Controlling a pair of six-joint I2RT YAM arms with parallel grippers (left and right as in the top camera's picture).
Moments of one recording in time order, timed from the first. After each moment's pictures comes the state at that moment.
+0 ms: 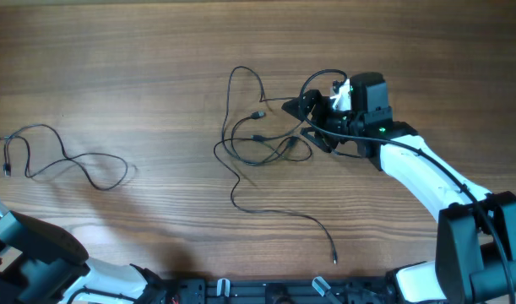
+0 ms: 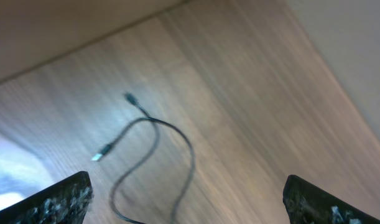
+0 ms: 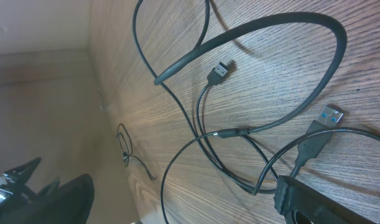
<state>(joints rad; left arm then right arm) 0.79 1.76 1.69 -0.81 0.11 -0.26 0.25 1.62 0.89 -0.07 -0.66 1.01</state>
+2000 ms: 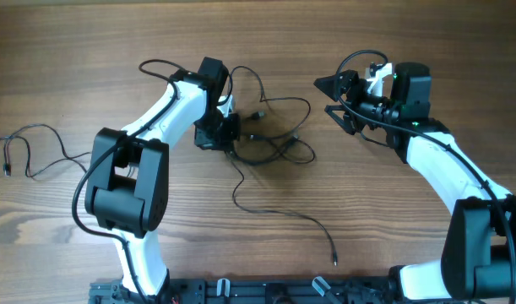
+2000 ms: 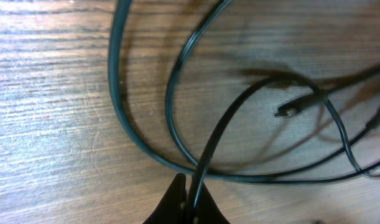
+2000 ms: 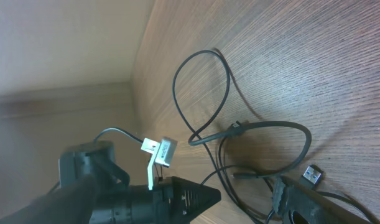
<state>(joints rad) -0.31 2.03 1.42 -0.99 0.30 -0.29 0.05 1.62 0.89 0.06 -0.78 1.01</state>
